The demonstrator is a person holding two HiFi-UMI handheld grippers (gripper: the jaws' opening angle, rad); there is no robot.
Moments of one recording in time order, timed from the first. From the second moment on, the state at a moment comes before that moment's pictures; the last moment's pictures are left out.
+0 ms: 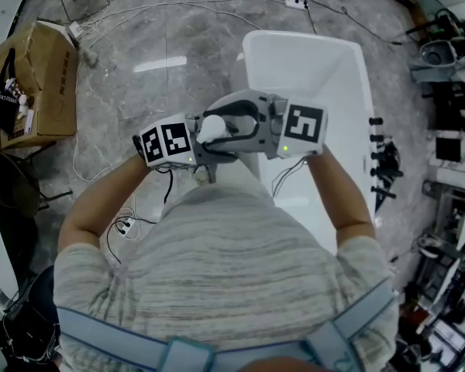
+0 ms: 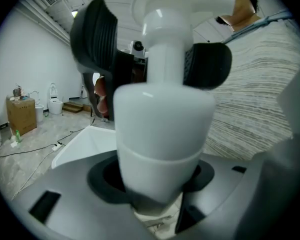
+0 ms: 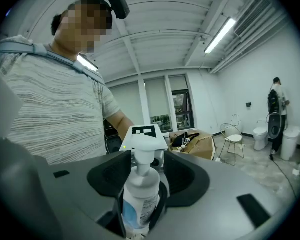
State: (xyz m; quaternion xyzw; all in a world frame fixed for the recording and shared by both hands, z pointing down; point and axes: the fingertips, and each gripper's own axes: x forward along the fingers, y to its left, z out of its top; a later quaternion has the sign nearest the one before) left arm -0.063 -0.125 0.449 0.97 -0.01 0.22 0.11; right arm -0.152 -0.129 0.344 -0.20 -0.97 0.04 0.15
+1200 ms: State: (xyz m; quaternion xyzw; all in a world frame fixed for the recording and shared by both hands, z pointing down) left arm -0.038 -0.303 0.448 0.96 0.02 0.24 0.12; right arm -0.116 -0.302 0.346 -0.26 -0.95 0.07 0.14
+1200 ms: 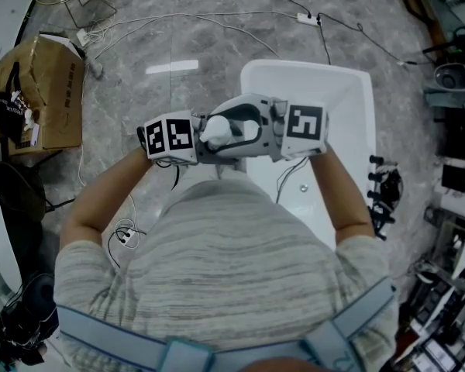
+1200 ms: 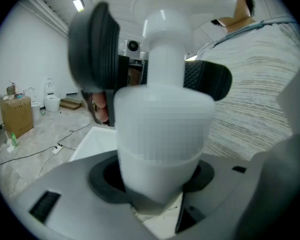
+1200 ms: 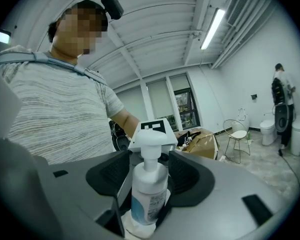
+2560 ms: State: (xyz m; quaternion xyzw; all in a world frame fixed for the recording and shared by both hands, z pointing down) left arm -0.107 -0.509 0.496 0.97 0.01 0.22 0.11; right arm -0.170 -0.511 0.419 -0.08 -0.97 0.06 0.22
